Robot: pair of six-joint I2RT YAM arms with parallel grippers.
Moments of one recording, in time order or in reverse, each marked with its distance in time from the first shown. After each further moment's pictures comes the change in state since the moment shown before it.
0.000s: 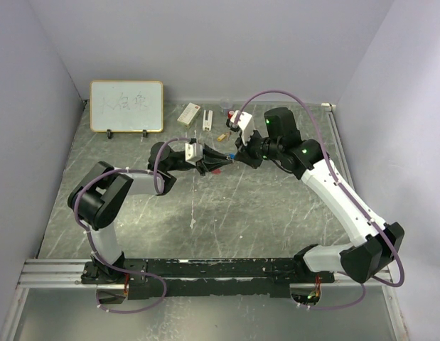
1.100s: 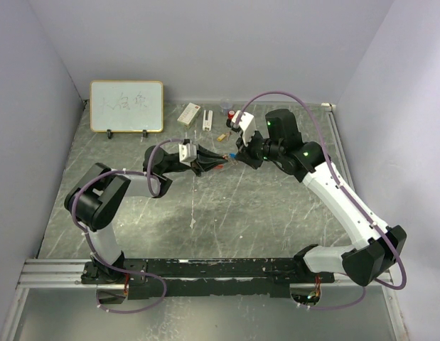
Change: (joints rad) left arm 0.025 -0.024 -0.059 0.071 -0.023 -0.042; right arm 0.006 -0.026 -0.018 0.018 0.040 0.019
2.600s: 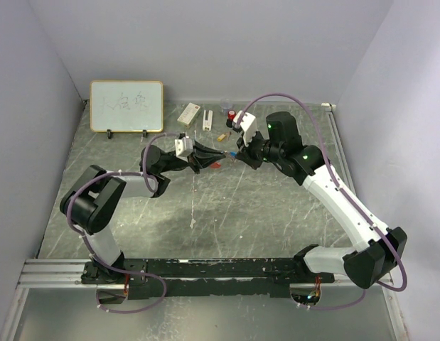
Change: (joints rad) left arm 0.014 -0.031 -0.008 0.016 -0.054 -0.089; right arm 0.001 -0.020 -0.052 0.073 0.025 0.026
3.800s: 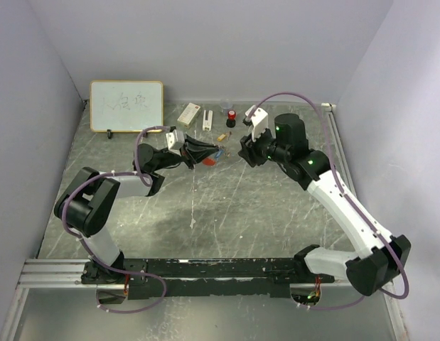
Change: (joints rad) left arm 0.058 -0.048 -0.020 0.000 -0.054 -0.097; right arm -0.035 -0.033 -0.067 0.094 0.108 0.121
